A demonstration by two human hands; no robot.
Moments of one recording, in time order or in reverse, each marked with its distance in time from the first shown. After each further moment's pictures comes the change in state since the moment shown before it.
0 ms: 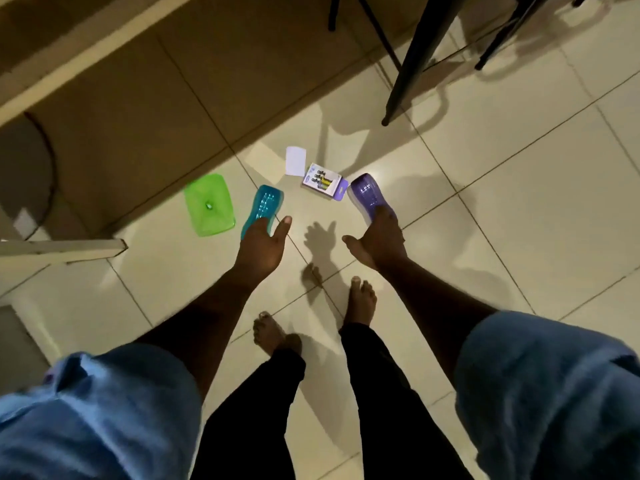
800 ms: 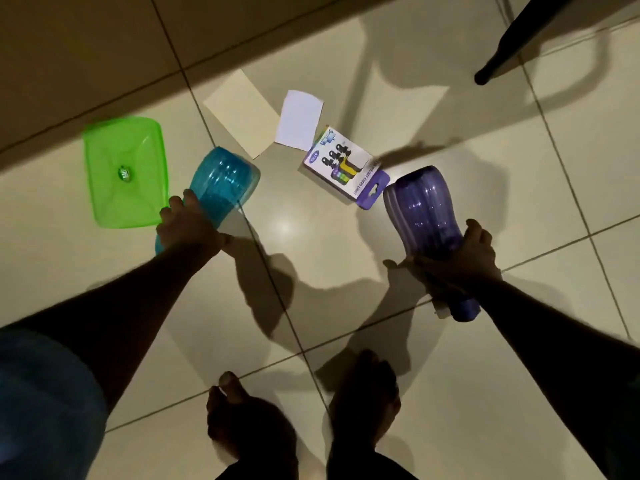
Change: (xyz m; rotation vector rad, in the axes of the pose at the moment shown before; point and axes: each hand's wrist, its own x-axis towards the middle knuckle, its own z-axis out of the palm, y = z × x) left_hand 0.340 -0.204 0.161 0.547 0.295 -0.251; right_hand 0.347 0.208 0.161 -0.263 -0.034 0.093
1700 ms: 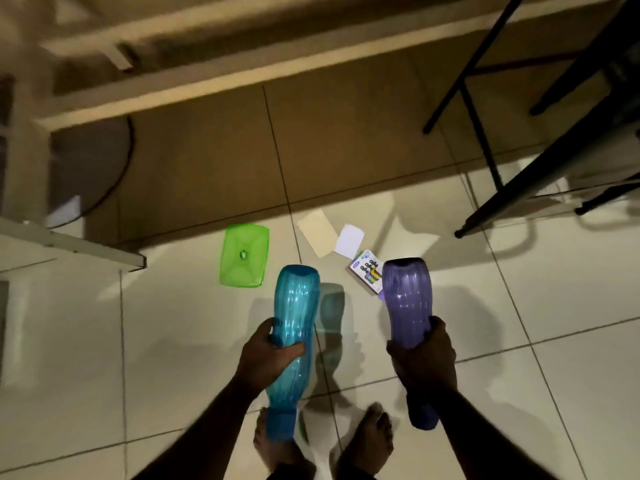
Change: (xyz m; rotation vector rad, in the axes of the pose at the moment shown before) left_hand -0.221 -0.057 -0.167 -1.017 -0.275 -0.117; right_hand -0.238 -0.114 -0.109 0.329 0.105 -0.104
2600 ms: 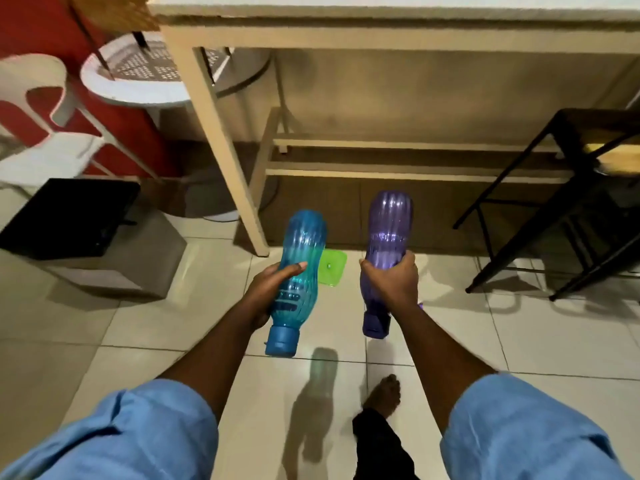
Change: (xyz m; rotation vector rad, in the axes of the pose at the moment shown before) left_hand -0.441 -0.028 -0.272 -0.692 -0.071 0.270; right_hand -0.465 -0.147 -0.118 0.249 -0.005 -0.520
